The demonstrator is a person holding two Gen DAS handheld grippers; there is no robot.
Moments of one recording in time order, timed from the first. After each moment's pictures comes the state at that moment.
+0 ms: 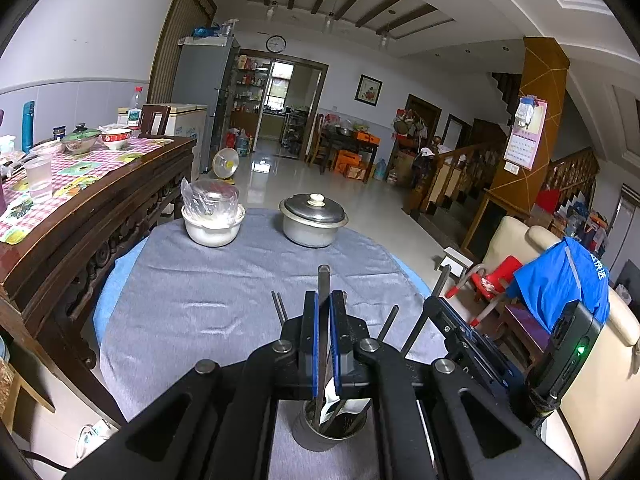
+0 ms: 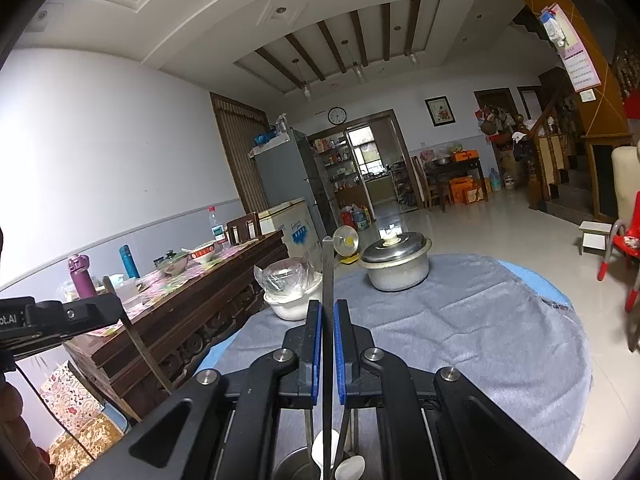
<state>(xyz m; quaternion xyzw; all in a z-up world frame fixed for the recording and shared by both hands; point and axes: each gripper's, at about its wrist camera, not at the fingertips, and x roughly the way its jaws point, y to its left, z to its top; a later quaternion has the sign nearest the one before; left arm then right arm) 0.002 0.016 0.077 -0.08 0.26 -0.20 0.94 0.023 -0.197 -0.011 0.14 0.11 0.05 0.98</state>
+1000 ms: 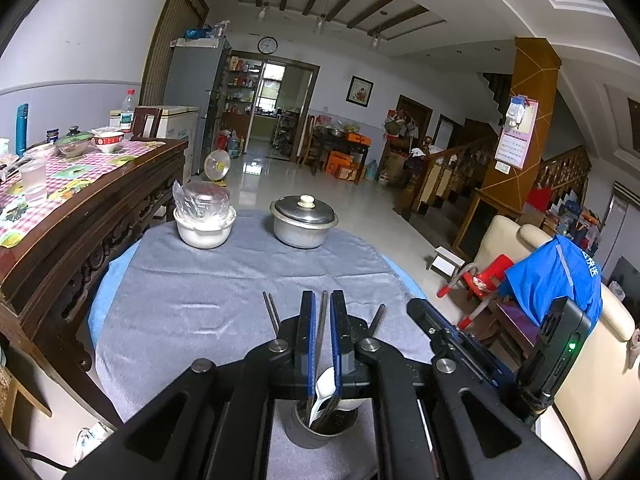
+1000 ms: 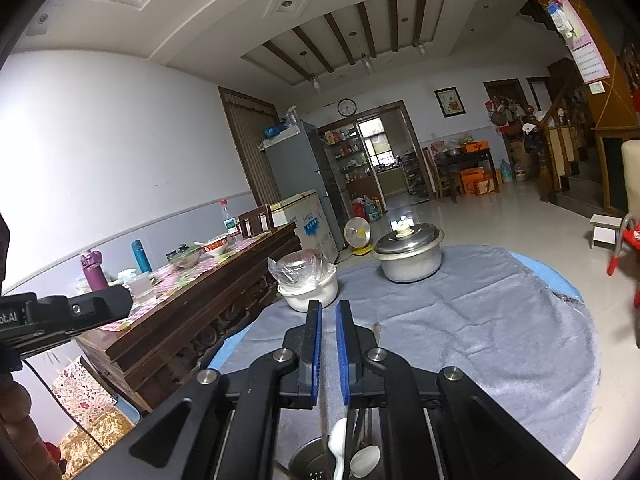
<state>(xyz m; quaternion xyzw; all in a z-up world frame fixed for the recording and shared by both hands) -0.007 0.020 0.080 -0.08 0.25 -0.22 0.94 0.020 -0.197 -0.006 0.14 0.12 0.07 0.98</state>
